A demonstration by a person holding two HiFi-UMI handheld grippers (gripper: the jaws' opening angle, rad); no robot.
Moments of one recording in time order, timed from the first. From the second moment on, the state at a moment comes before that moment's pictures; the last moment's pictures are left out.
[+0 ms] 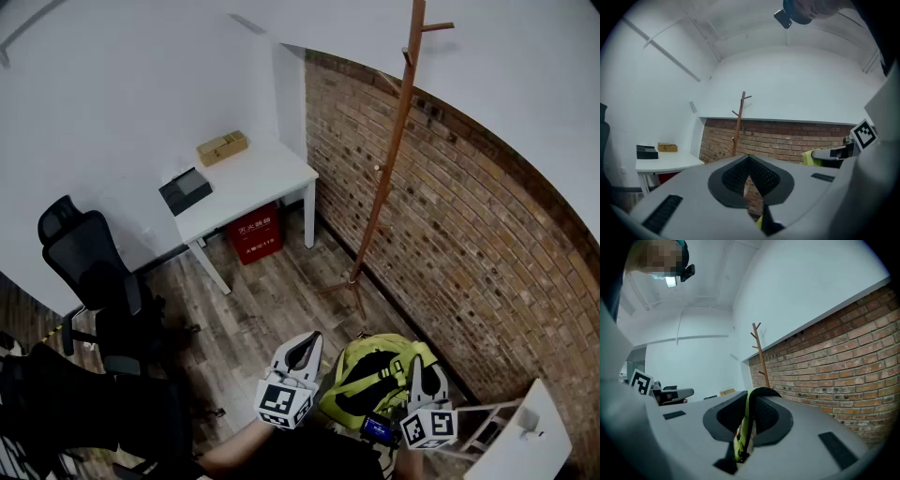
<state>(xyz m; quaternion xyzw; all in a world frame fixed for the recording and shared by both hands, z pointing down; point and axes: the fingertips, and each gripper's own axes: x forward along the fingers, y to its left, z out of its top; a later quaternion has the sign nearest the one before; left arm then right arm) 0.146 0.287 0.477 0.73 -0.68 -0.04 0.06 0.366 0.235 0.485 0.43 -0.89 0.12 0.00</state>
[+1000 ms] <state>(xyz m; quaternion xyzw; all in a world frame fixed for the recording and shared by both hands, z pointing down) 0.126 0.282 0.473 0.74 -0.67 -0.04 0.05 0.311 0.227 0.456 0.42 -0.91 0.07 0.01</state>
